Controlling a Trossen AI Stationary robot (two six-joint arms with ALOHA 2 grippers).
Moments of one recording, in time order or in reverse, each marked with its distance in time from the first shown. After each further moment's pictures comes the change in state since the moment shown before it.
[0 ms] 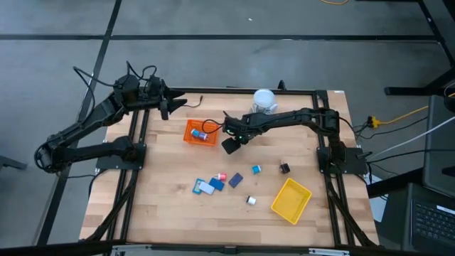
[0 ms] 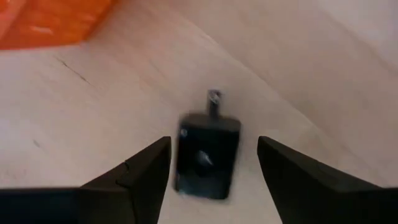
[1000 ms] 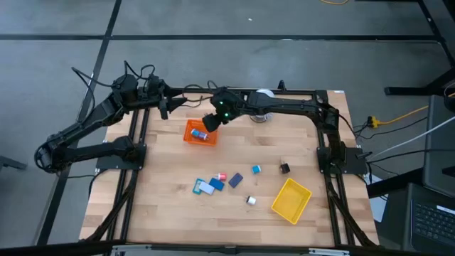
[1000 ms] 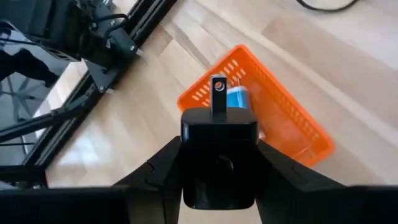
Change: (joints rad) left arm 0.000 0.000 0.000 0.052 0.007 0.014; right arm -0.071 0.008 0.406 0.078 -0.136 -0.078
